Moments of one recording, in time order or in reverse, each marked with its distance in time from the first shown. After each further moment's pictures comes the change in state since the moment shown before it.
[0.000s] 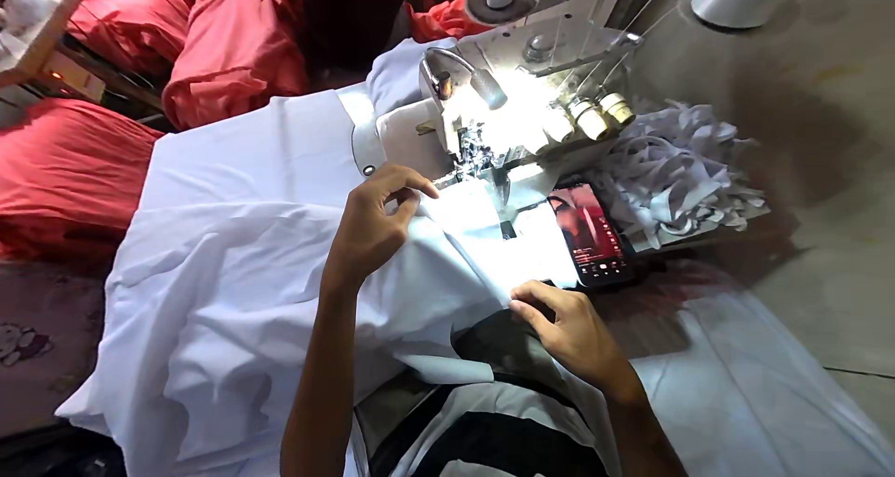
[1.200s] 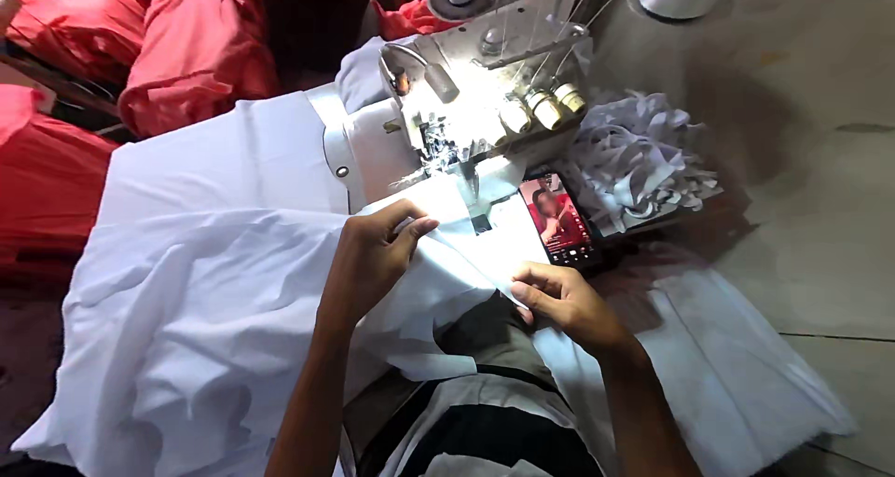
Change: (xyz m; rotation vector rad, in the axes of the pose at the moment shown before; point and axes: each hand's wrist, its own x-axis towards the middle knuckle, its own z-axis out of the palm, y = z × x) left_hand -0.023 0.024 0.028 0.065 -0.017 0.022; right_hand 0.004 0.001 -0.036 0.653 -0.173 0.108
